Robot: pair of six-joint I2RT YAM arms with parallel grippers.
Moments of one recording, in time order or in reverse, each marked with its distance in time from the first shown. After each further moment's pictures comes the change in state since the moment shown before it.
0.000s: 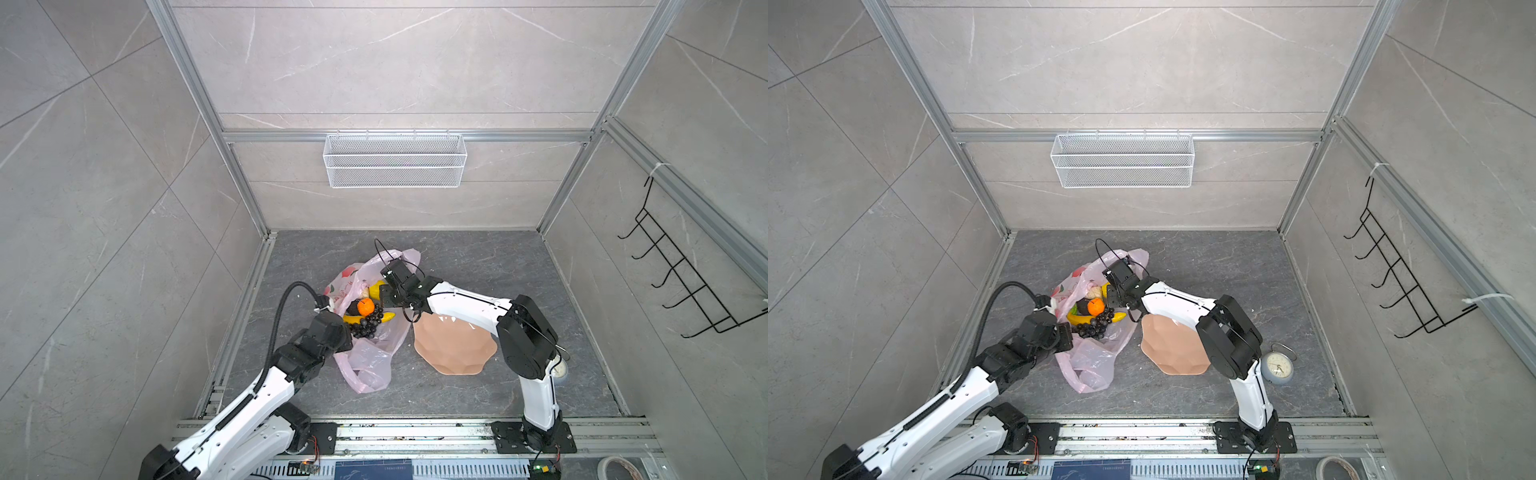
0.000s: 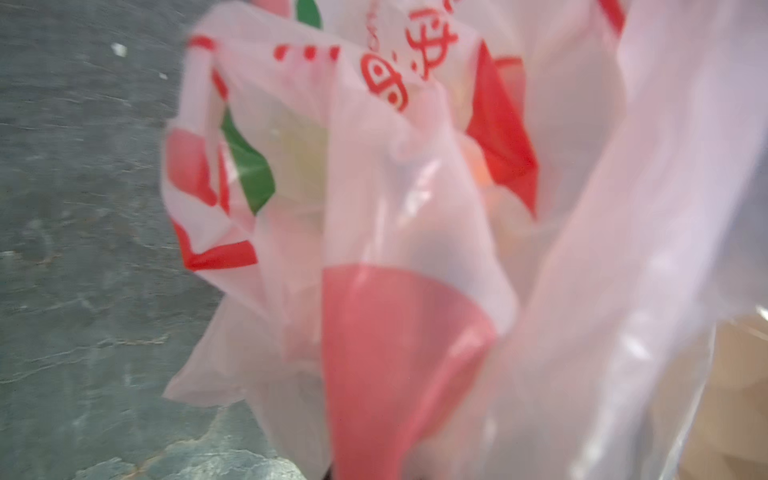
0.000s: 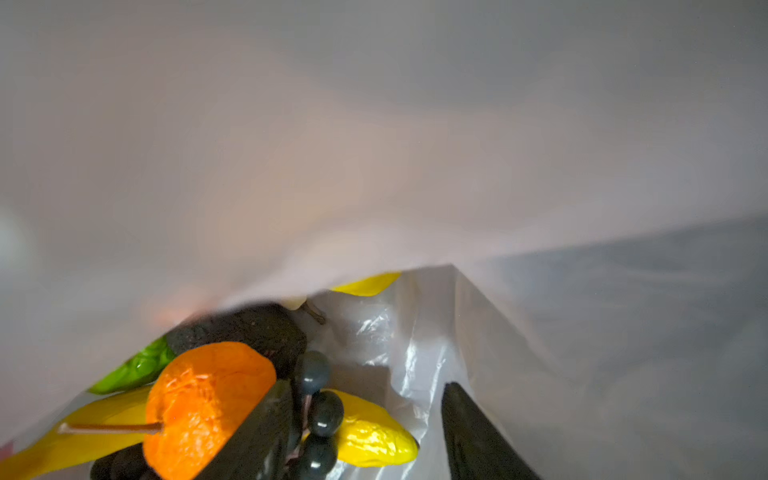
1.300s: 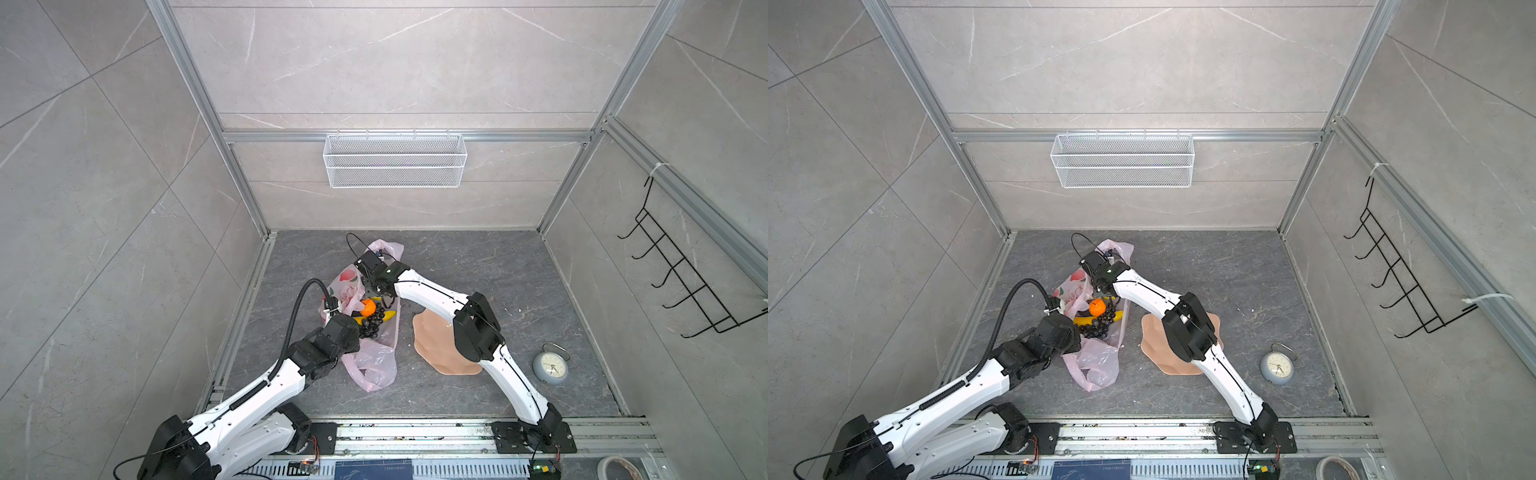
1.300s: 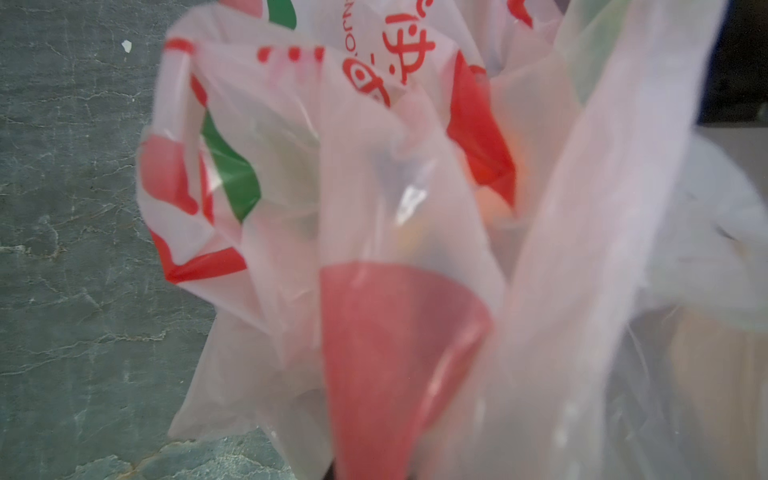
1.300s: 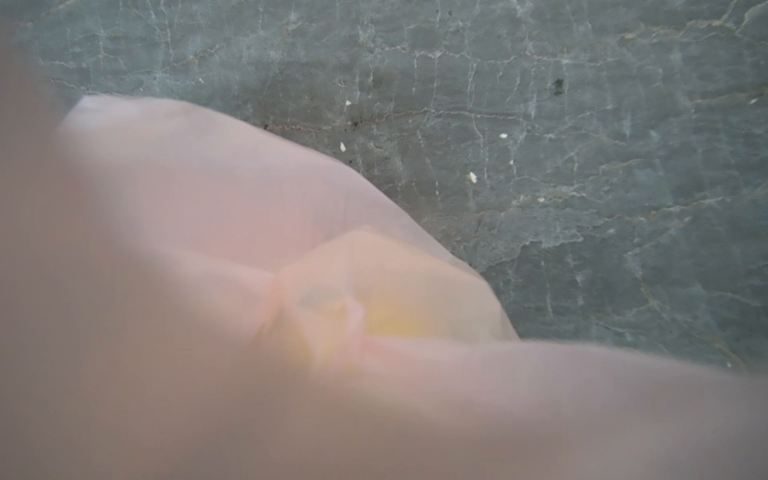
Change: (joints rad) left arm -0.063 0.079 0.008 0.005 -0.142 -0.077; right arm 0.017 0.456 0.711 -0.399 0.139 0.016
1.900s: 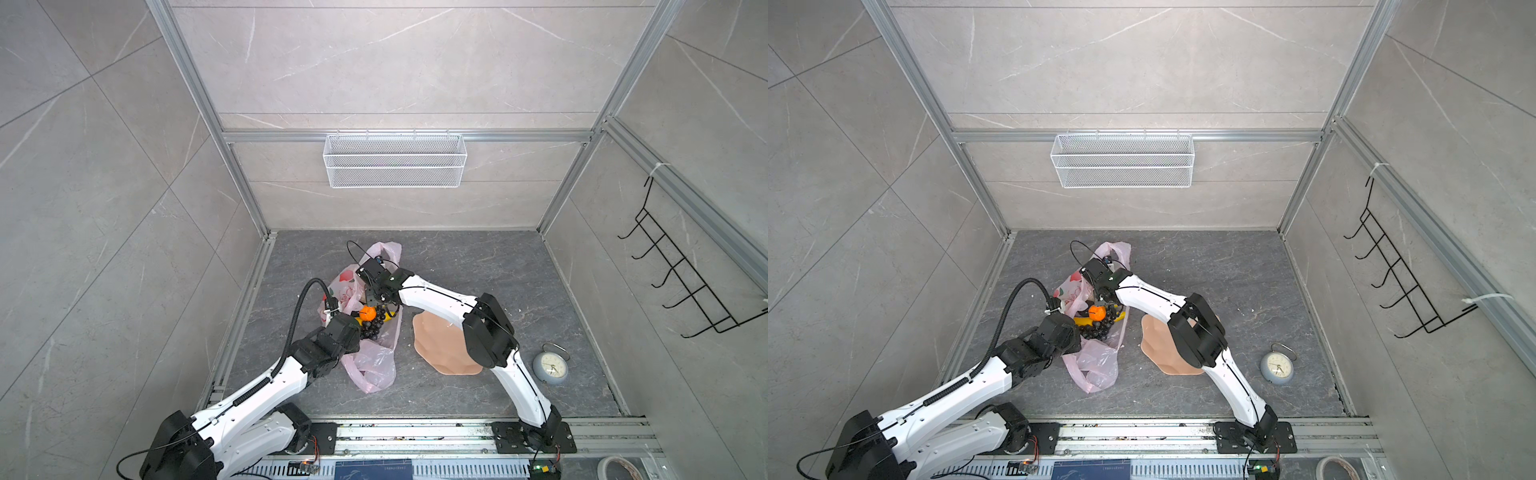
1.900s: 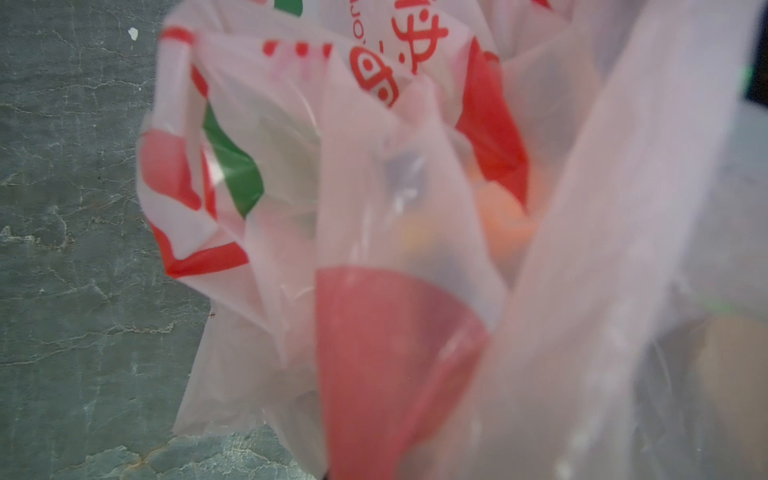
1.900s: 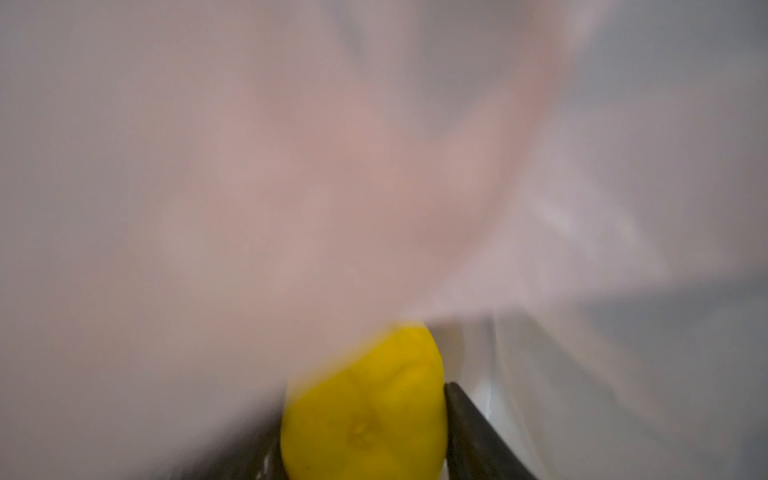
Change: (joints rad) left arm 0.004 0.024 0.011 -0.018 -0.004 -0.008; right arm 0.037 -0.196 -0.311 0.113 -0.032 -0.024
